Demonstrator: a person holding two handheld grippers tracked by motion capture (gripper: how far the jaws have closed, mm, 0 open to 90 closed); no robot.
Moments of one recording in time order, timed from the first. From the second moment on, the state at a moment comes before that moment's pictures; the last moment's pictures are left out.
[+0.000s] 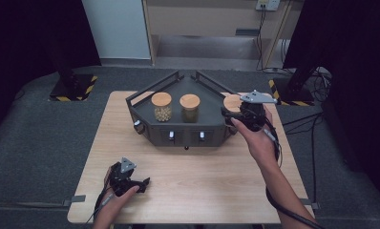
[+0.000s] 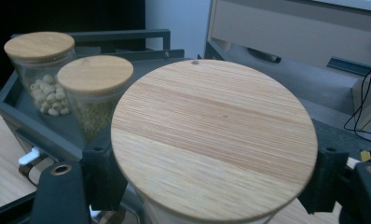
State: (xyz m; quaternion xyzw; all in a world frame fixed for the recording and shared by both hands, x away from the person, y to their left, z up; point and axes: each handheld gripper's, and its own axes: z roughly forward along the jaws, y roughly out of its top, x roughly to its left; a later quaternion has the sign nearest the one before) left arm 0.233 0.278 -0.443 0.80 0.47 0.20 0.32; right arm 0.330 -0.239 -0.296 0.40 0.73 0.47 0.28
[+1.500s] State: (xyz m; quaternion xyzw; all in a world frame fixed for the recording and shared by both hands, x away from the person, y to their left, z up) left arm 0.234 0.279 -0.443 0.80 0.47 0.20 0.32; right arm 0.387 -0.204 -0.308 0.42 0.74 0.45 0.27
